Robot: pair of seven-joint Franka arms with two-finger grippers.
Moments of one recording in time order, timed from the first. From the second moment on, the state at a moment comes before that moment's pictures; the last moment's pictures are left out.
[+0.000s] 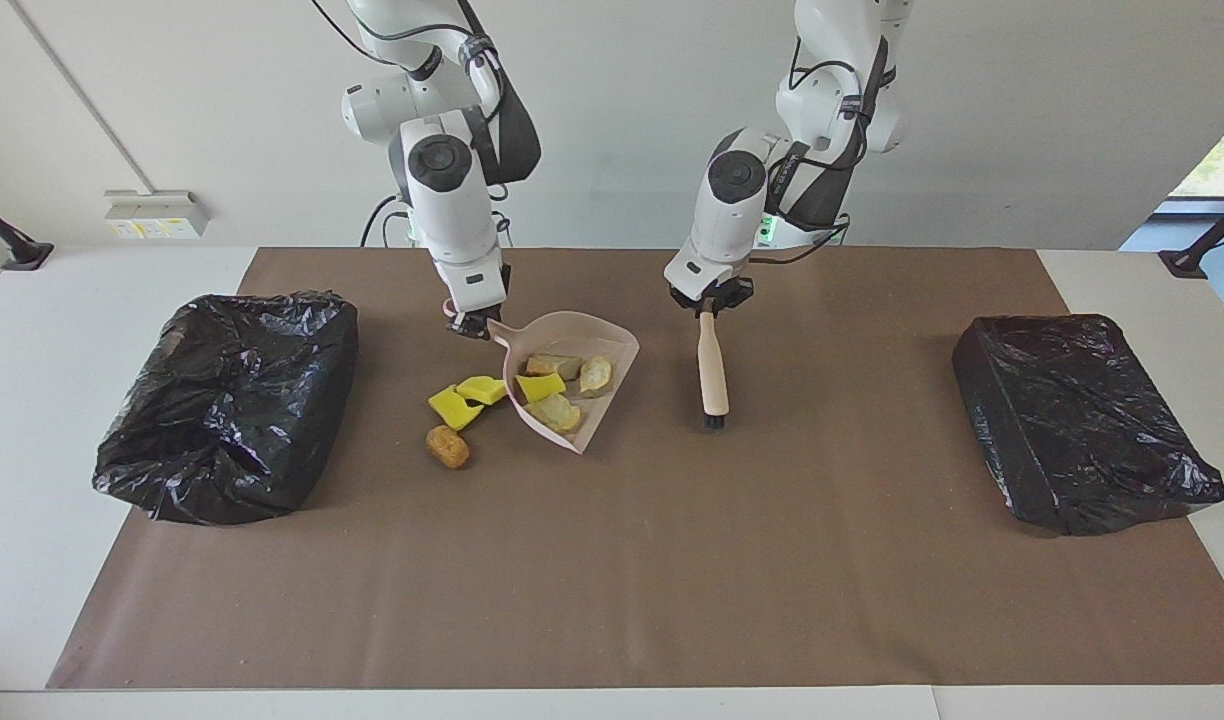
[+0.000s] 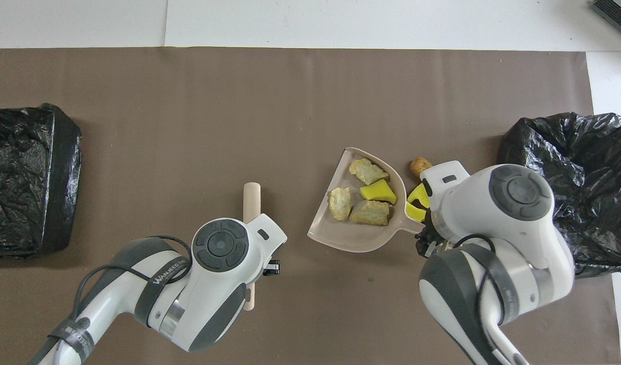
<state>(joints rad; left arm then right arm) -0.70 -0.03 0.00 -2.27 -0.09 2.08 -0.58 0.27 -0.08 -0.02 -2.14 0.03 1.98 -0.84</state>
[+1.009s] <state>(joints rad) -1.15 -0.11 -0.01 -2.45 -0.16 2.27 -1.06 -0.43 -0.03 -0.03 -1.86 -0.25 1.92 -1.45</state>
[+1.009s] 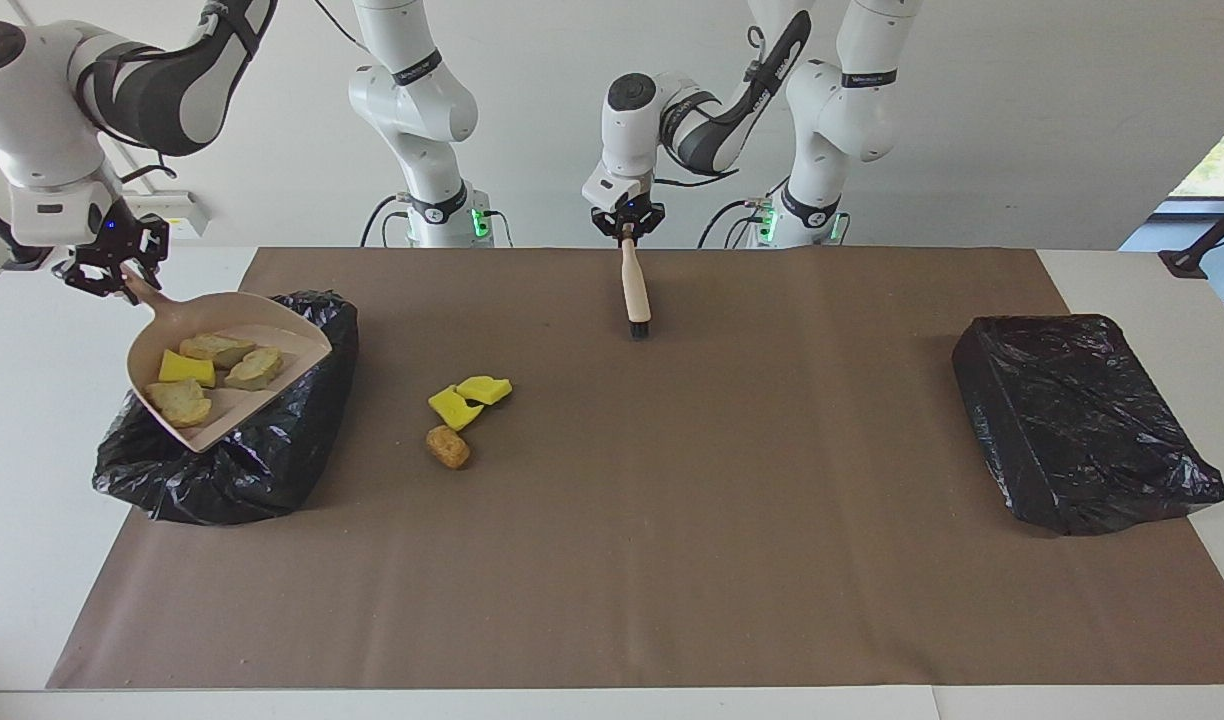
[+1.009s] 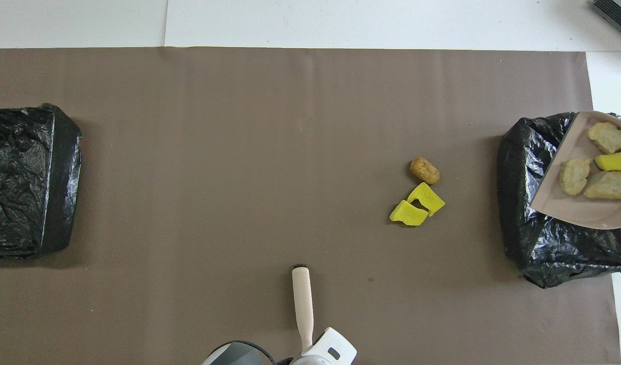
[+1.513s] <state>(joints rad) -1.16 -0.11 0.00 -2.46 -0.16 2.29 -1.03 -0.44 0.01 -0.01 -1.86 -0.54 2.06 -1.85</state>
